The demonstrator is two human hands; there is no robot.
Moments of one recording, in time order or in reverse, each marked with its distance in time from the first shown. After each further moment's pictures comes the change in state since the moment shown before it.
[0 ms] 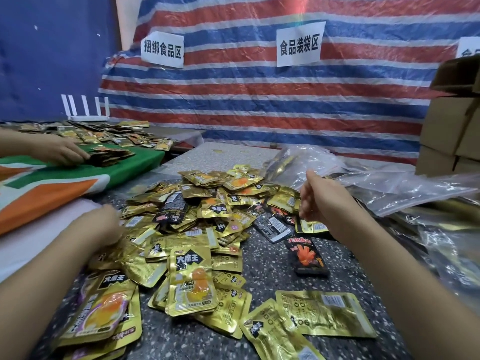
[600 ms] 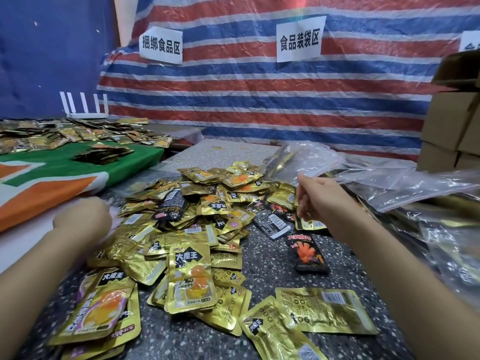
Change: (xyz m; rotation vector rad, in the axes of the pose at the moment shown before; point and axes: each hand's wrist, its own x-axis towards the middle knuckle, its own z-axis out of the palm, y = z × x) left_hand -0.001 -0.019 -0.001 -0.018 0.184 0.012; right_hand -0.004 0.002 0.000 -0.088 -0.061 -0.030
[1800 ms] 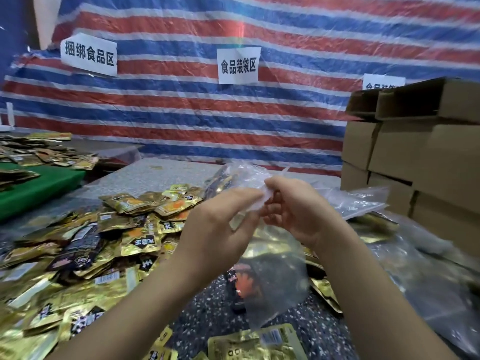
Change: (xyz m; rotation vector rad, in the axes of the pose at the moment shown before) left_hand -0.137 0.261 -0.077 -1.118 0.518 1.096; right_hand -0.010 -0.043 -0.047 0.312 0.047 0.047
